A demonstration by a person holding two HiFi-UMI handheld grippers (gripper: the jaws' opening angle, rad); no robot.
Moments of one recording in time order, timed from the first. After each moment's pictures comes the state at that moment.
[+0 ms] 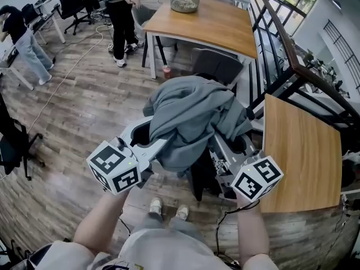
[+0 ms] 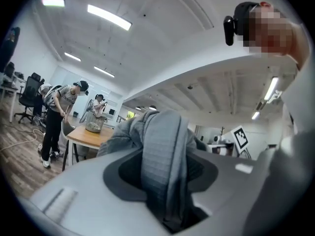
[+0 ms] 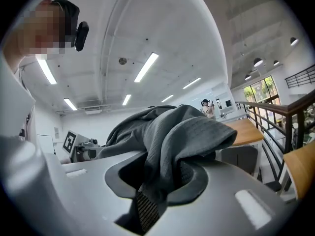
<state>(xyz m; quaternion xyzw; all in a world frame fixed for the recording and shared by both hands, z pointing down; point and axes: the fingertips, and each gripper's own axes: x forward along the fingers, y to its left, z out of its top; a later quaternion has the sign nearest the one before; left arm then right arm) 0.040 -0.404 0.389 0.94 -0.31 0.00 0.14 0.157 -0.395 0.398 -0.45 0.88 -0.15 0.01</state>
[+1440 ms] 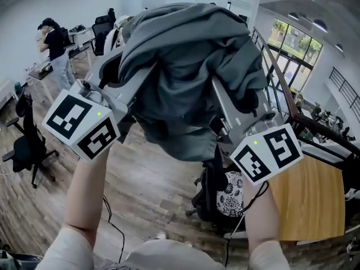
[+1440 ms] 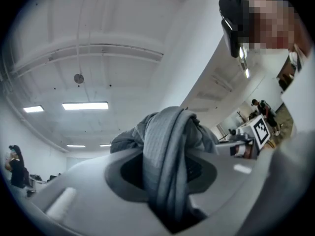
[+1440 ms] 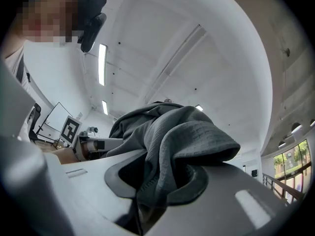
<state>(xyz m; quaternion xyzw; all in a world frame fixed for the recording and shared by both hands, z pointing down) -0.089 -0.280 0.023 0.87 -0.44 -0.09 -0.22 0.029 -0.280 0.053 -0.38 0.89 0.19 0.13</state>
